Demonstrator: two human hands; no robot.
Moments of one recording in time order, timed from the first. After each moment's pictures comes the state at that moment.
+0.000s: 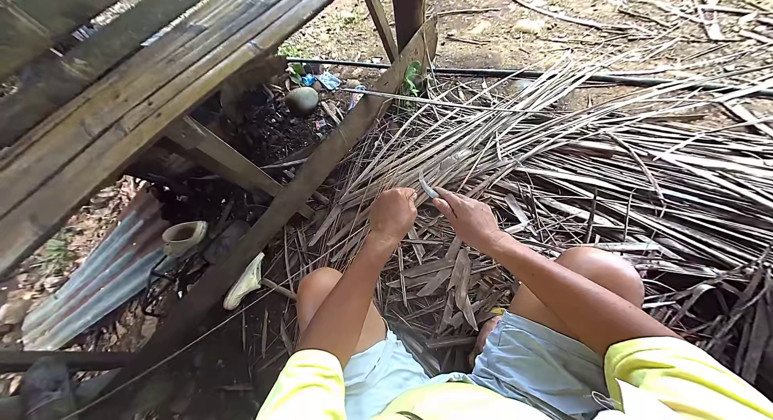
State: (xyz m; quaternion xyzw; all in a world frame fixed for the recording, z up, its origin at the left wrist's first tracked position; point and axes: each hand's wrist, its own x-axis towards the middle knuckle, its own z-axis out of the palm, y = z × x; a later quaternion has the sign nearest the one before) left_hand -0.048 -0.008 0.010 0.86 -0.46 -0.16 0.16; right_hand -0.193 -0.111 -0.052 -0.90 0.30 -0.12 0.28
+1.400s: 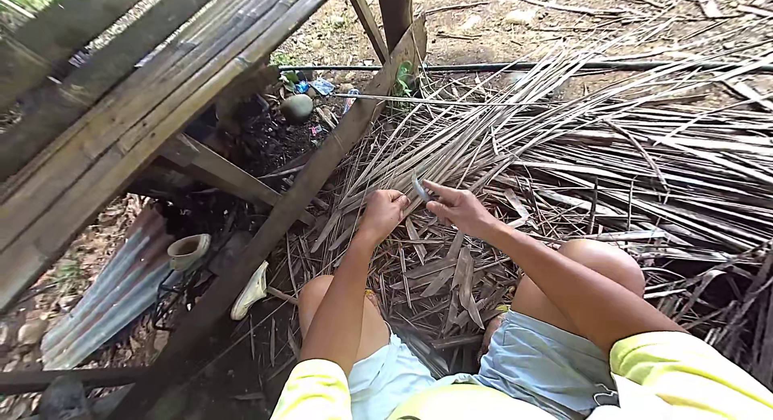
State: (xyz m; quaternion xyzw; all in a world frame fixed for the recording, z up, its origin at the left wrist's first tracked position) left_hand -0.021 -0.010 0.000 0.79 -0.41 -0.32 0.31; right_hand -0.187 -0.131 -0.060 -0.77 0.22 -0.16 0.57
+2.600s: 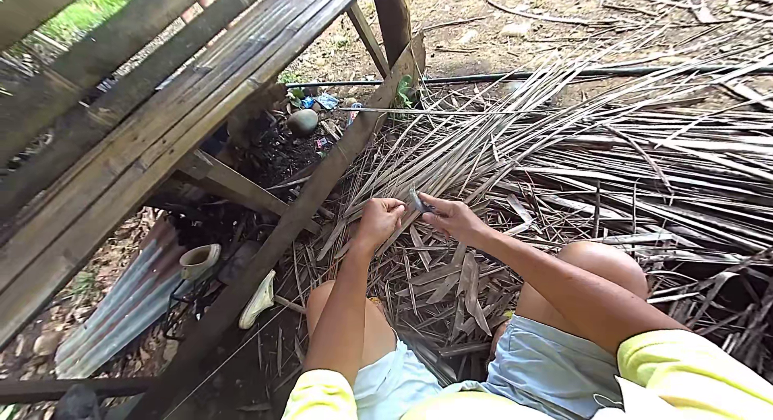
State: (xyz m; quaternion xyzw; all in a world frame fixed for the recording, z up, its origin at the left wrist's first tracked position) left_hand -0.017 0.011 0.003 0.77 -0.43 -0.30 0.37; right_hand -0.184 -0.114 -0.057 -0.76 0.23 -0.14 0.59
